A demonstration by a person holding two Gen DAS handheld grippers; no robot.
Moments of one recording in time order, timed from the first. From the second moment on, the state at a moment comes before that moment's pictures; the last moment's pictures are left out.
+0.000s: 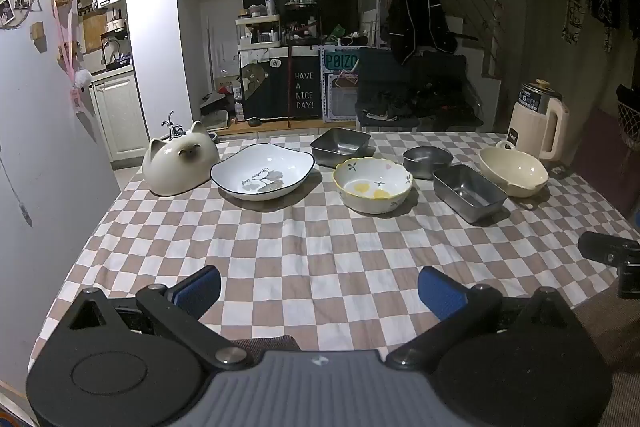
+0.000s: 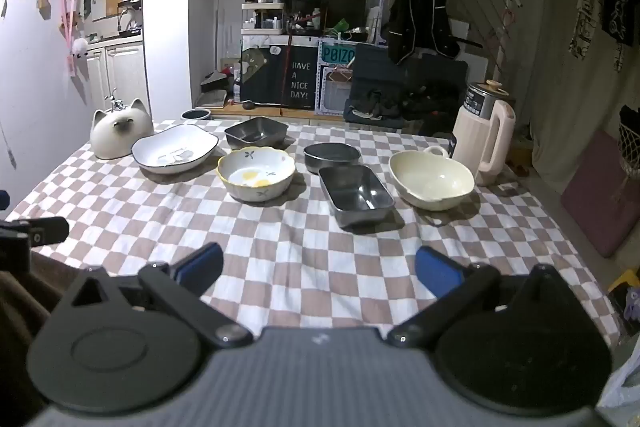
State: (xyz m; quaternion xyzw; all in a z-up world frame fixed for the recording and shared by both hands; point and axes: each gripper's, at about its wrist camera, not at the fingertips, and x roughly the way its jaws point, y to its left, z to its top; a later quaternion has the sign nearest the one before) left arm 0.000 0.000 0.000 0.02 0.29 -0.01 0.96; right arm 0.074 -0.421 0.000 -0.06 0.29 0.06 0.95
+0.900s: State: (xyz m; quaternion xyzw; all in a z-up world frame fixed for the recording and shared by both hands) left arm 0.000 0.000 0.000 0.02 0.30 -0.01 0.95; right arm 0.075 -0.423 -0.001 -0.06 0.29 0.06 0.95
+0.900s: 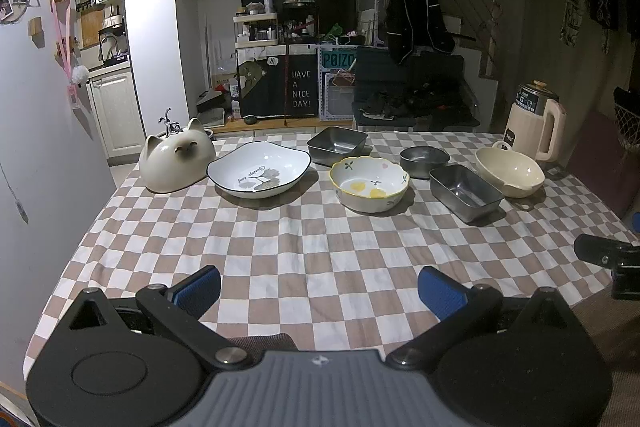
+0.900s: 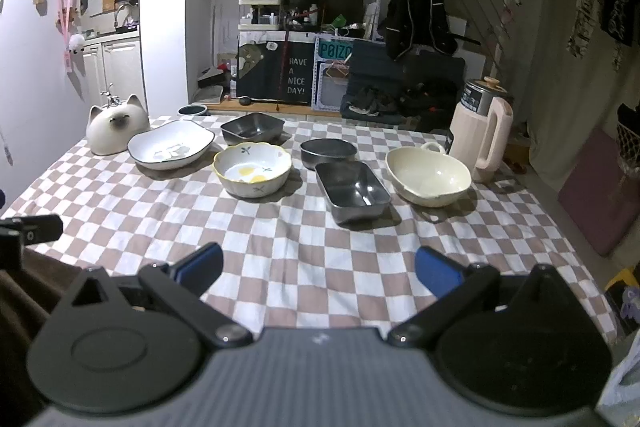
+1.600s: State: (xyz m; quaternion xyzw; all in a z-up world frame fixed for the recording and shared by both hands) left arm 0.000 0.000 0.000 0.01 0.30 -0.01 0.95; right arm 0.076 -0.422 -0.001 -0.06 0.29 0.05 0.95
